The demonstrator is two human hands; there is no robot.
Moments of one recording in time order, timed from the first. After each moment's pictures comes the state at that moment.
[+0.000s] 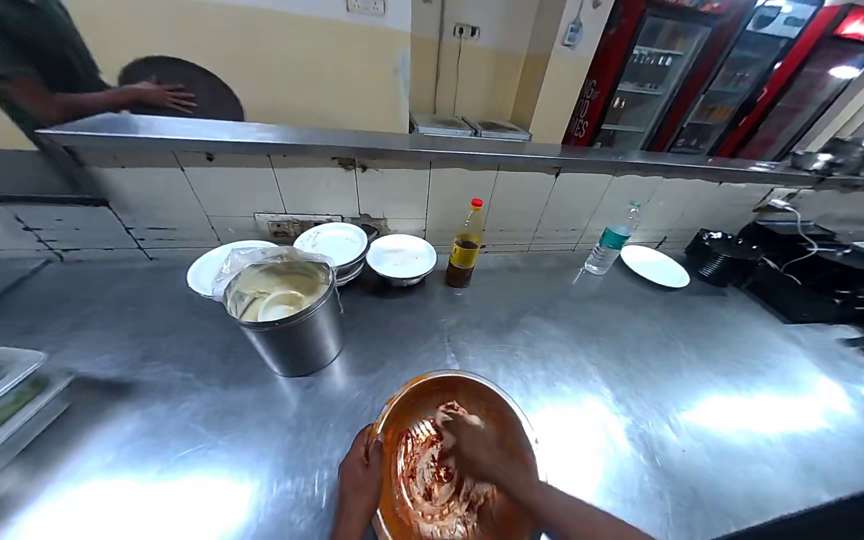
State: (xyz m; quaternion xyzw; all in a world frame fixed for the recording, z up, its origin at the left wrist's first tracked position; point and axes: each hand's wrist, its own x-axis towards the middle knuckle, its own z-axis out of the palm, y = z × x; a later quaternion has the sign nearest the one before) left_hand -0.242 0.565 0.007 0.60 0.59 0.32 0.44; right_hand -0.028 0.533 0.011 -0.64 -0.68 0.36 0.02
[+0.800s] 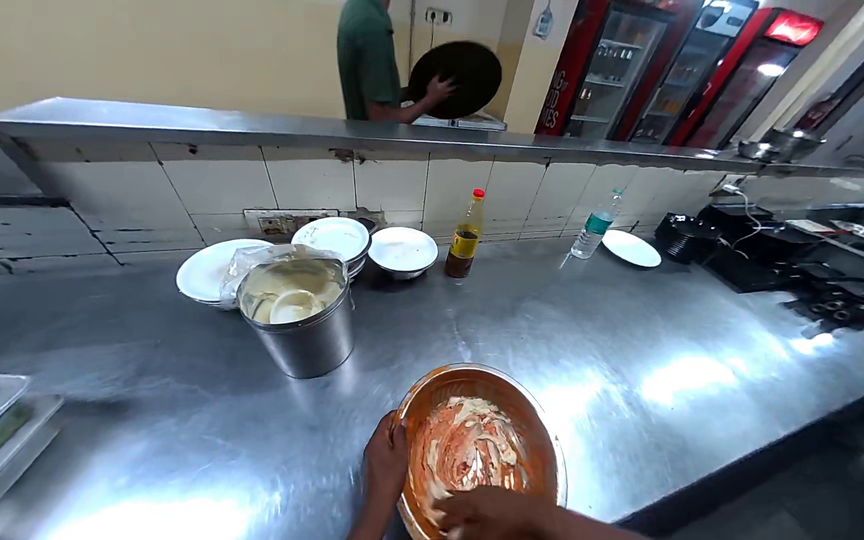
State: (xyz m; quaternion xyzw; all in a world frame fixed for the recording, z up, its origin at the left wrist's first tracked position) left_hand -0.268 0.594 0.009 0.64 0.55 0.27 0.47; right_hand -0.089 0.485 -0.002 -0.52 -0.73 0.45 0.04
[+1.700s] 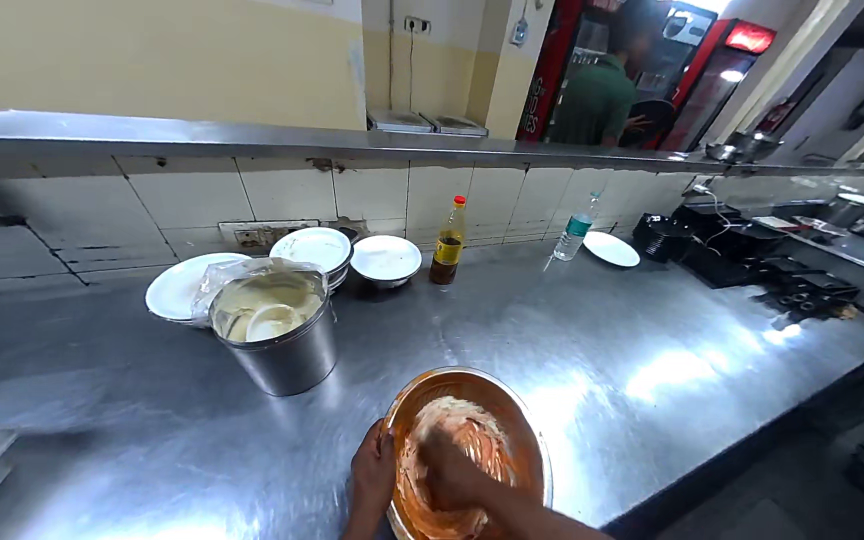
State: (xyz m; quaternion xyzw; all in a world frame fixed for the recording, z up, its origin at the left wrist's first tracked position) left_hand -0.263 0.599 0.007 0.64 0.53 0.29 0.48; right_hand -0.094 0.528 0.000 -0.64 -0.65 0.39 0.11
